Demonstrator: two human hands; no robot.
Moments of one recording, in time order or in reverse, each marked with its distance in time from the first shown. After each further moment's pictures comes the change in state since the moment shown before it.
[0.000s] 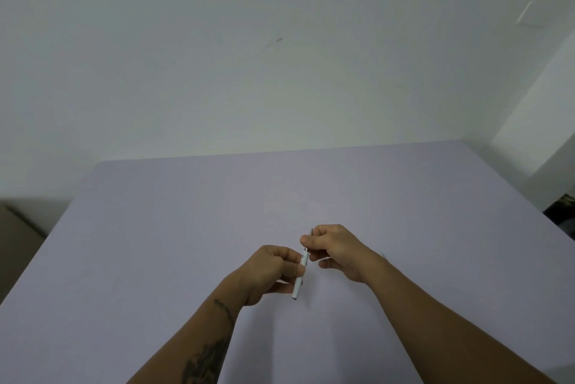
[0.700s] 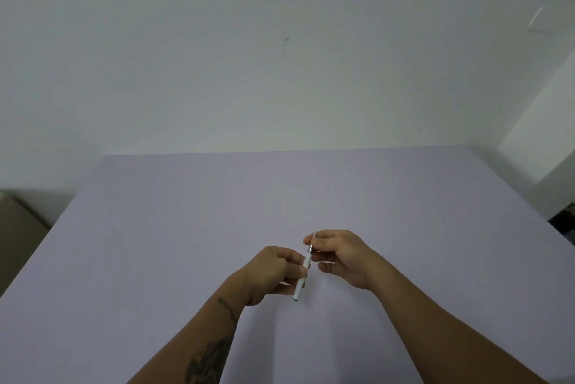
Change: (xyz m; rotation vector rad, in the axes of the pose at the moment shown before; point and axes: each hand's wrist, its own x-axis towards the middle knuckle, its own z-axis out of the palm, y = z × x) left_hand 0.004 -0.005 0.007 -0.013 -0.014 0.008; right_hand -0.005 0.010 -0.011 0.182 -0.057 0.042
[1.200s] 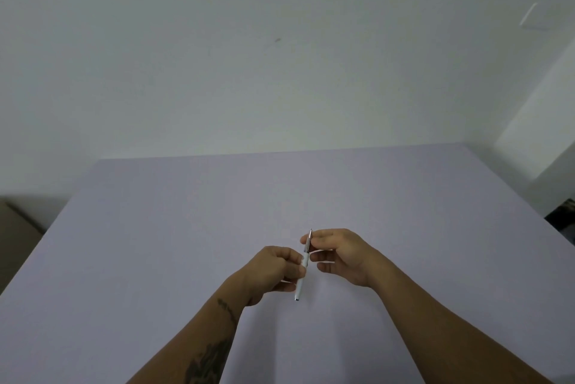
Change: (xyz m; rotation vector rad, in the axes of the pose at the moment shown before) left_hand 0.010 0.007 0.007 0.030 0.030 0.003; right_hand 0.002 -0.005 -0.013 0.049 -0.047 0.024
